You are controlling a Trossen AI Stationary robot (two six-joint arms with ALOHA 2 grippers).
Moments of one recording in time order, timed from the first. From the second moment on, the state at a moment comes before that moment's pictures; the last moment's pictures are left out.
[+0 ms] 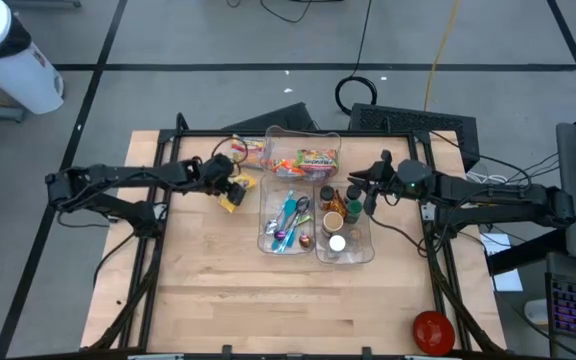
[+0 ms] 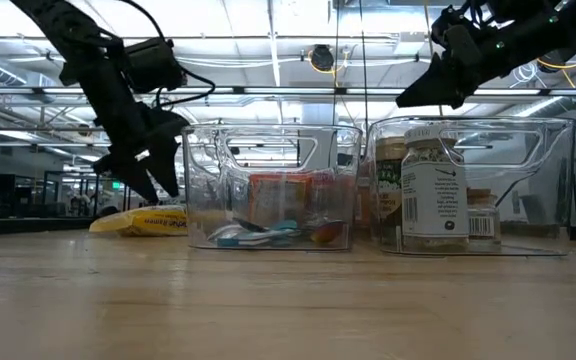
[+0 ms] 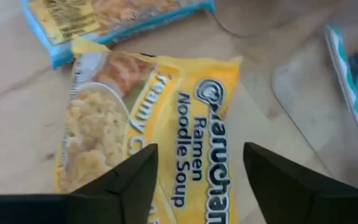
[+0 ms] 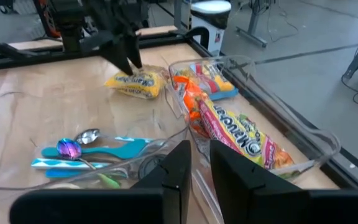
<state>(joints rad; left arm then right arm) 0.40 1.26 0.61 -0.34 -0.10 -0.56 -0.23 0.80 0.50 -0.01 0.15 0.05</state>
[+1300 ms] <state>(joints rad) 0.35 1.33 0.58 -0.32 -0.15 -0.52 -0.23 0.80 0.50 0.01 0.15 0.04</state>
